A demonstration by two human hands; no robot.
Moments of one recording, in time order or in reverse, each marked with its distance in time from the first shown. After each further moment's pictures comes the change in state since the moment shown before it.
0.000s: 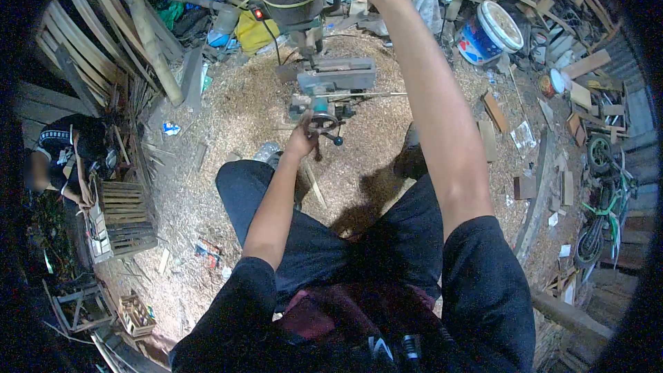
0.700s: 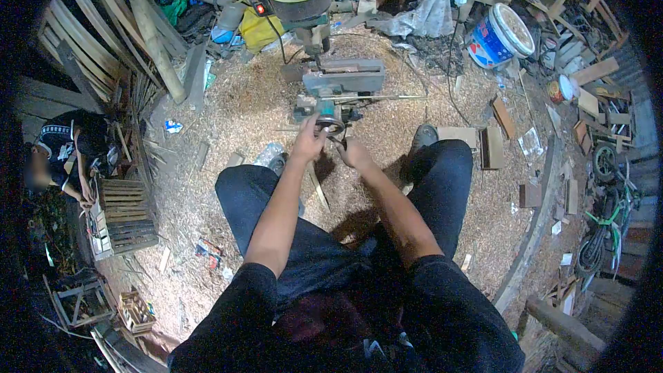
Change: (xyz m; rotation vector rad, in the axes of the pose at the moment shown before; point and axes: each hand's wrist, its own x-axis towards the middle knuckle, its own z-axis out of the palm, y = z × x) left_hand 0.009 -0.001 0.015 -0.039 0.248 0.008; right_hand -0.444 0.054 0.017 -0.409 -0.881 0.973
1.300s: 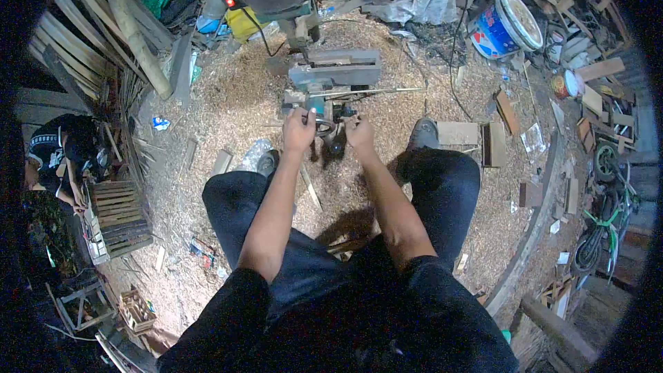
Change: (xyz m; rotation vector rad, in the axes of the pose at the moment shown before) left_hand 0.036 0.007 0.021 0.081 0.111 -0.184; right_hand 0.052 0.035 -0.008 0.219 0.408 0.298
